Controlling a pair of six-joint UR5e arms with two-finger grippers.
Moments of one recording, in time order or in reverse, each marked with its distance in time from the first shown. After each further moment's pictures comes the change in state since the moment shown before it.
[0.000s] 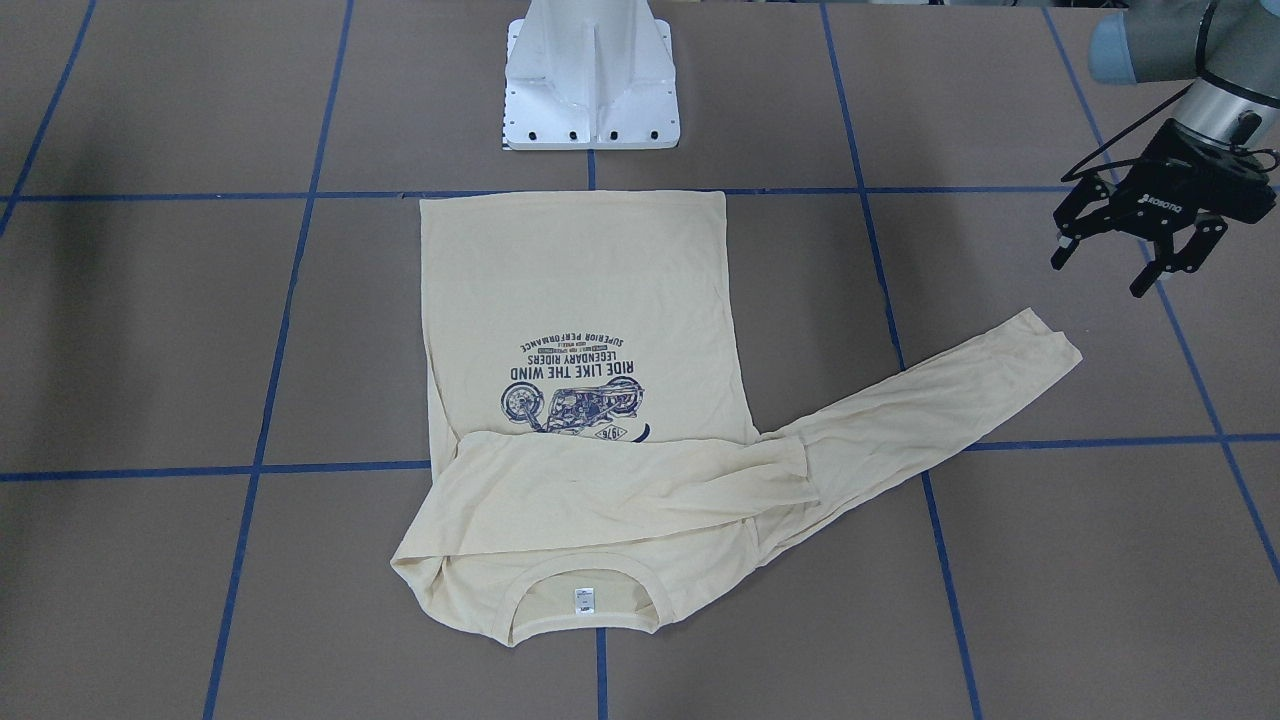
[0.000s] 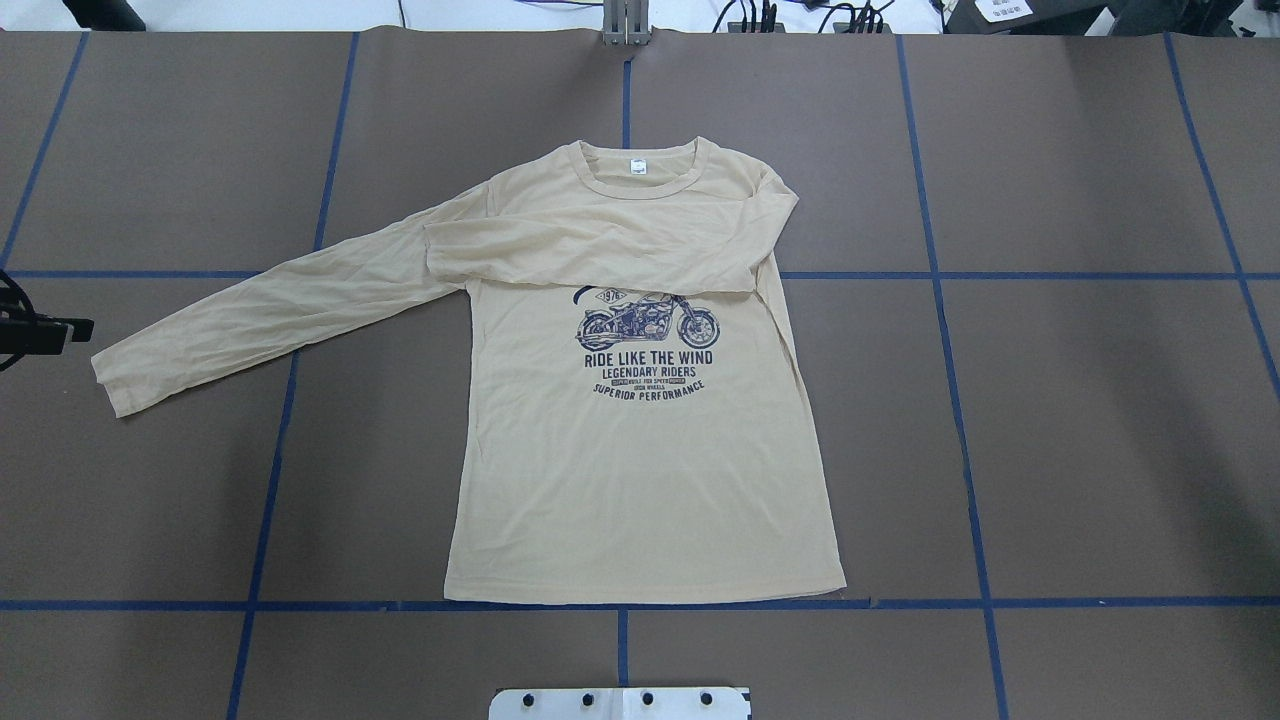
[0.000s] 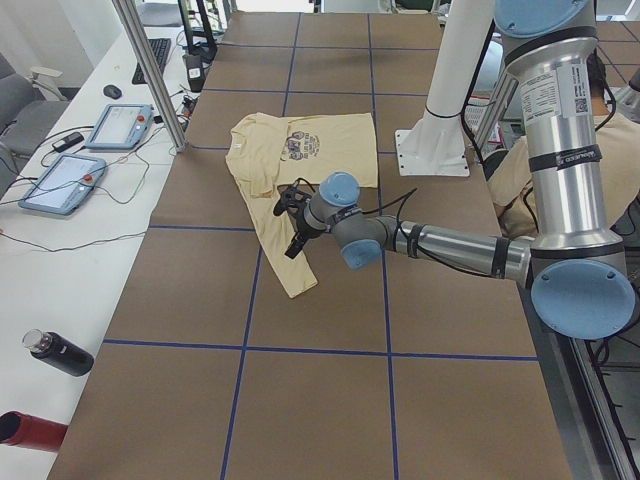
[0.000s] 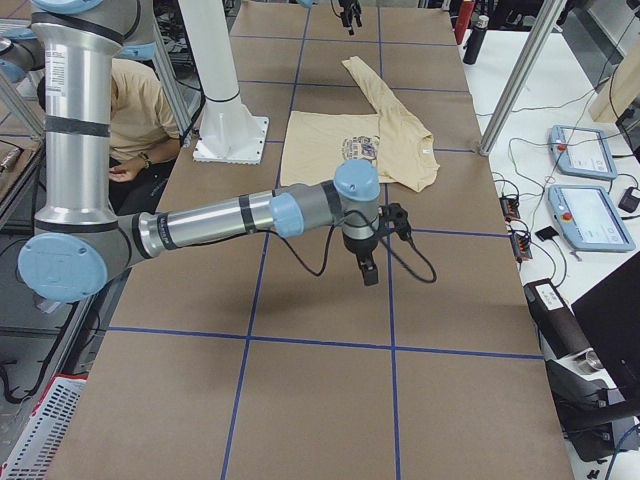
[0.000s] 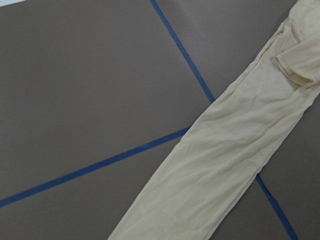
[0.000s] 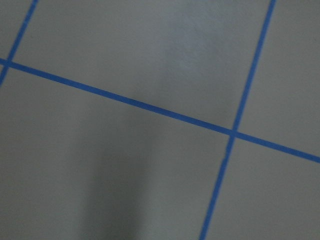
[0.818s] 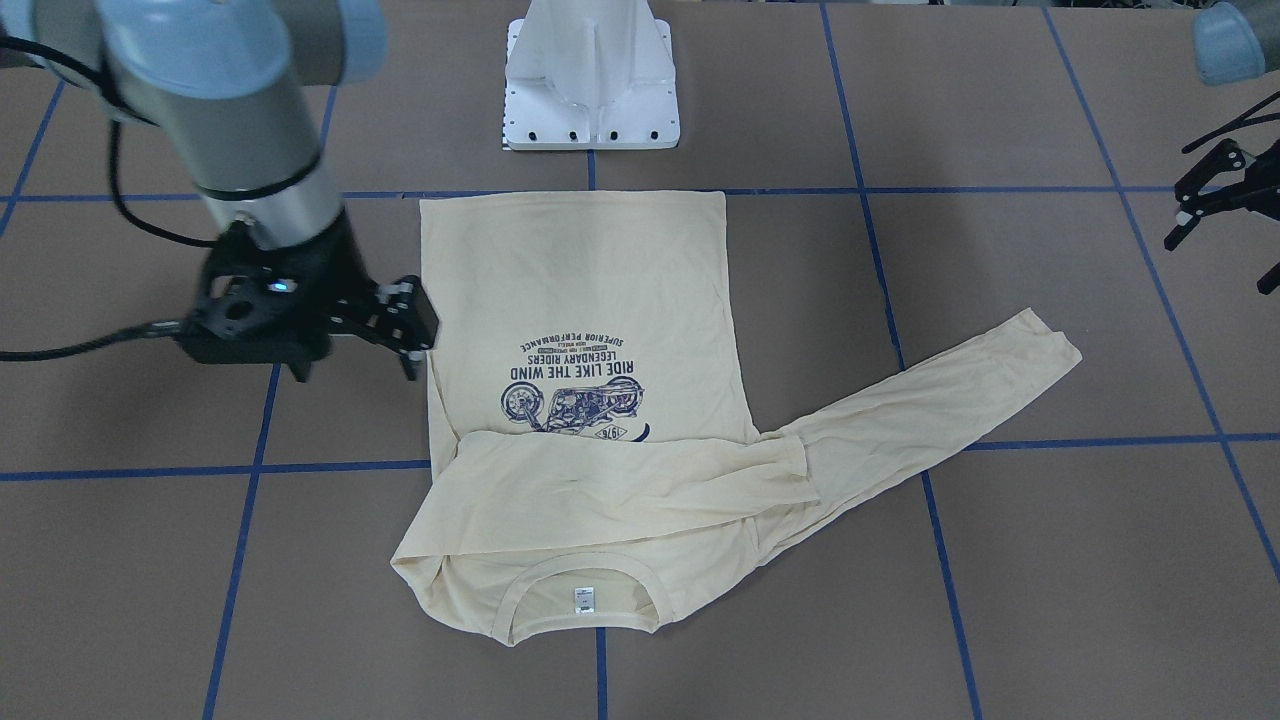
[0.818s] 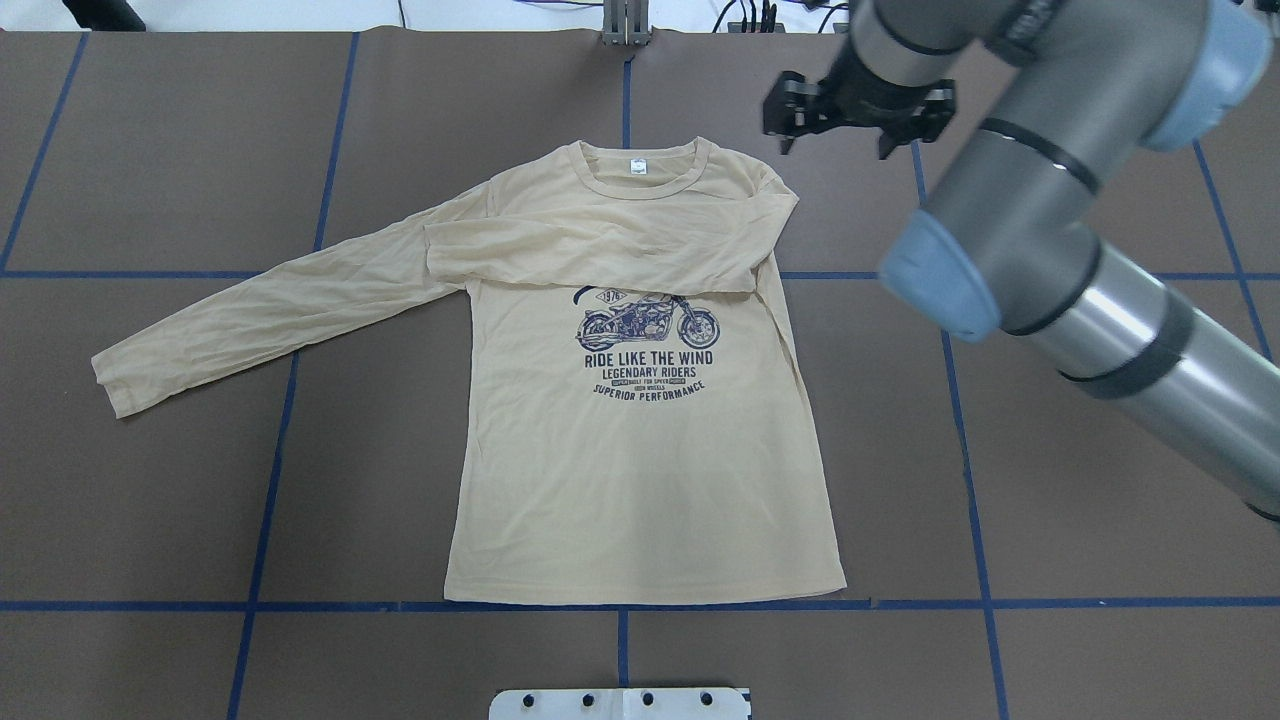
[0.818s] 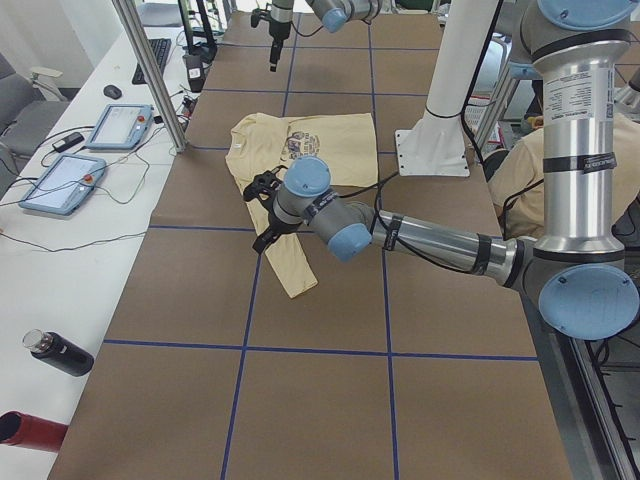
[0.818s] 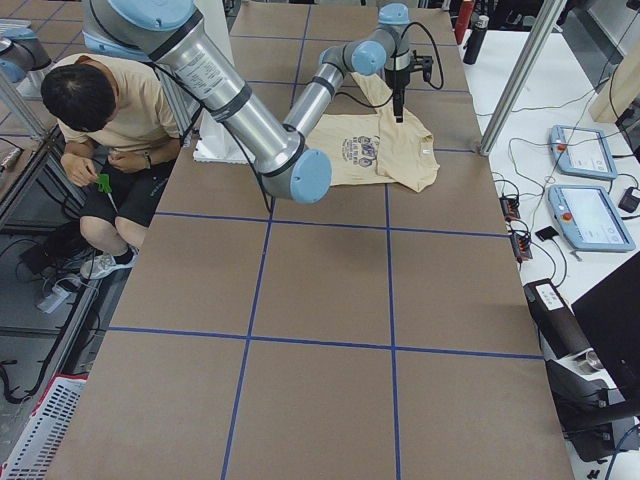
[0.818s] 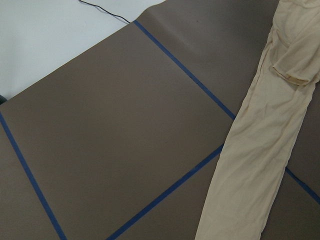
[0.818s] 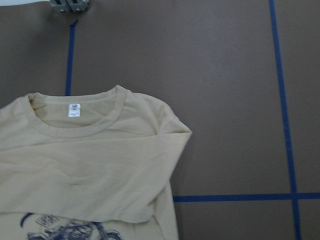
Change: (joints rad) left arm -0.304 -0.076 -0.006 0.192 -0.285 0.413; right arm -0.557 0.725 -0.016 -0.264 -0.303 0.913
